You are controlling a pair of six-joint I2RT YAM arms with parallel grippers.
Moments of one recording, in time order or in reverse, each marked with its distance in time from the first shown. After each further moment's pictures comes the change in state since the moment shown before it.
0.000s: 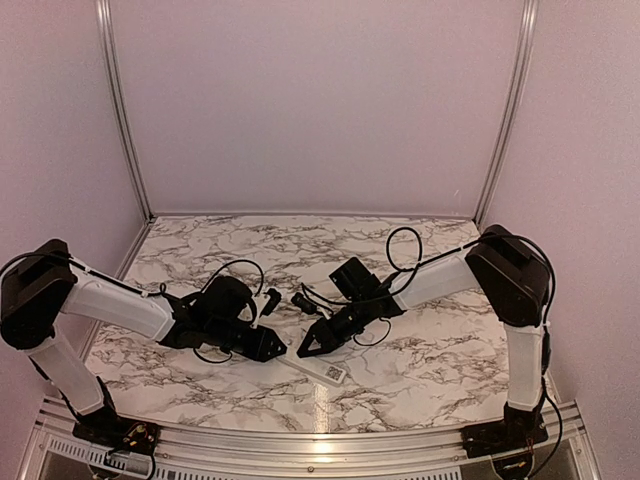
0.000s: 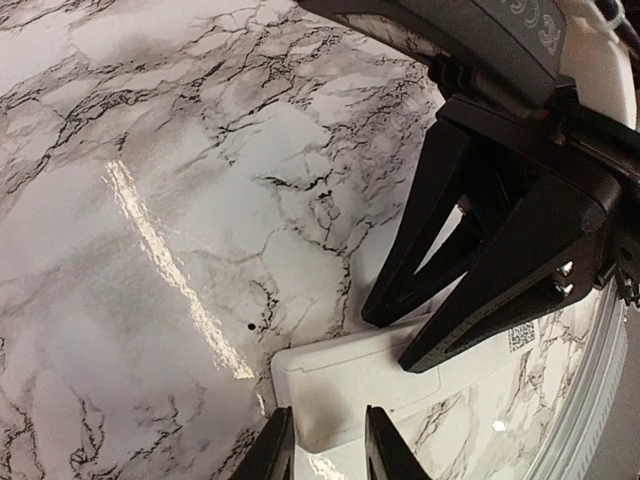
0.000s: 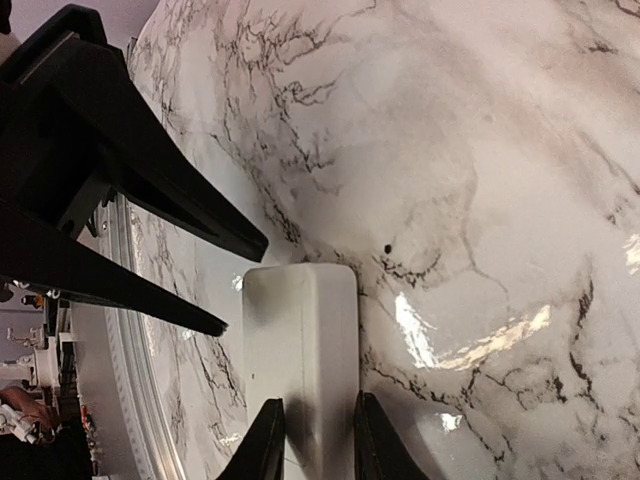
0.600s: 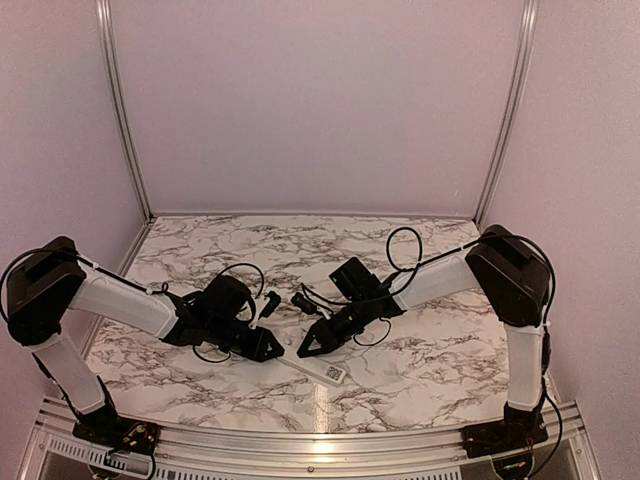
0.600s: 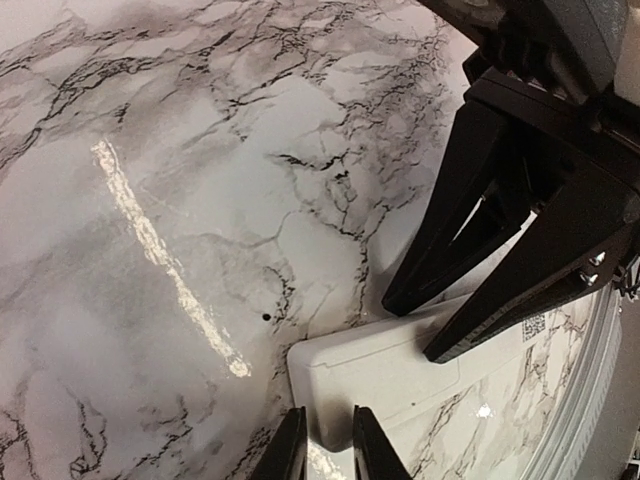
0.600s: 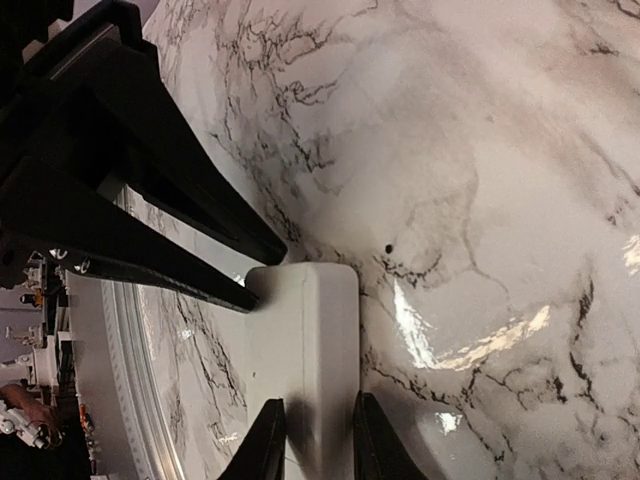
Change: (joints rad) left arm 0.041 0.013 -0.001 -0.014 0.074 0.018; right arm 0.000 -0.001 0.000 -0.001 0.000 -0.008
